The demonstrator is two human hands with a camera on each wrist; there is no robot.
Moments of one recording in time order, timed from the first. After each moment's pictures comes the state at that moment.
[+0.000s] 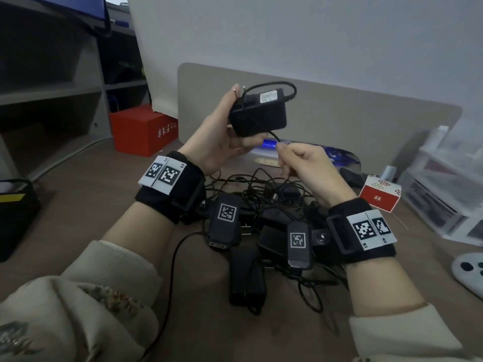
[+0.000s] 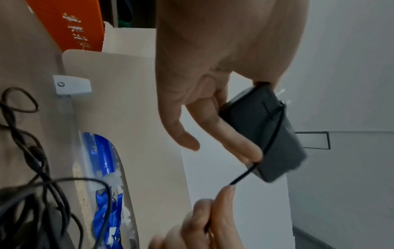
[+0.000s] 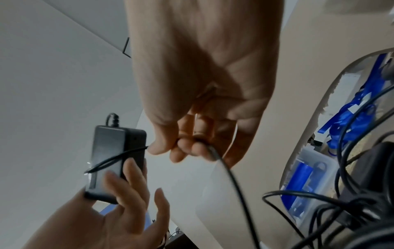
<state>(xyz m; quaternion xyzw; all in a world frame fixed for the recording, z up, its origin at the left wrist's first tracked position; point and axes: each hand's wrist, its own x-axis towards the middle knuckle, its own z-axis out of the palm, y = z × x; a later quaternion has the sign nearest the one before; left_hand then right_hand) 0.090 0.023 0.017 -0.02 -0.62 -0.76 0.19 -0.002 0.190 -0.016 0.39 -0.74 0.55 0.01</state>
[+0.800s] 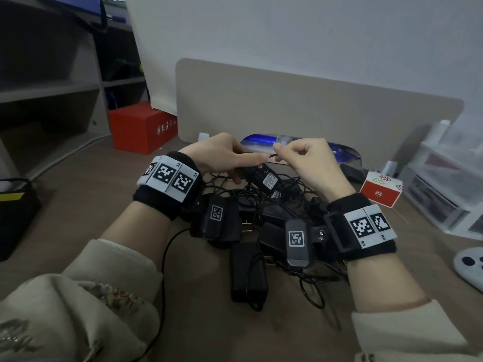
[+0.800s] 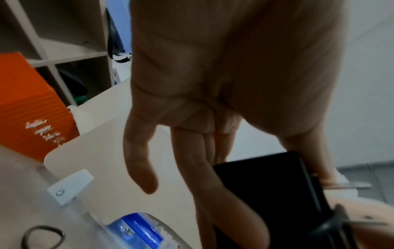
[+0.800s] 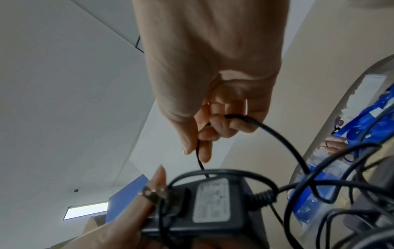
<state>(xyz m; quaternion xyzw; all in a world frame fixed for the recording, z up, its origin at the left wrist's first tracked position) 0.077 0.004 -0.006 0.03 -0.91 -0.40 0.09 -0.002 0.186 -0.013 0.34 -0.79 0.50 0.09</state>
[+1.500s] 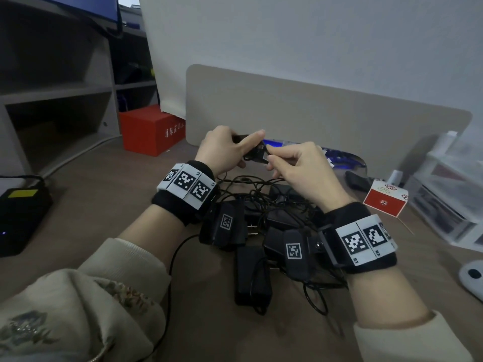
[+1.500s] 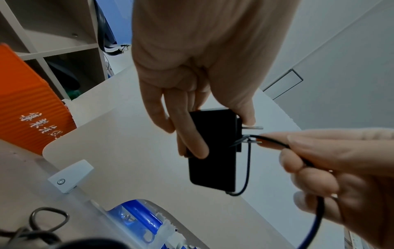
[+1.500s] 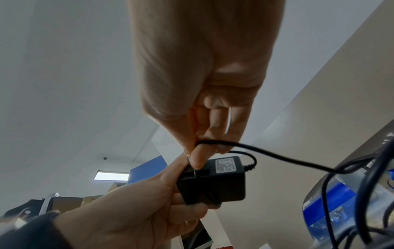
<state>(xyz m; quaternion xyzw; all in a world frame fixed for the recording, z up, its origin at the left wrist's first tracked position) 0.062 -0.003 -0.016 0.11 -0.86 -0.38 0.33 0.024 0.175 -0.008 0.42 -0.78 0.45 0.09</state>
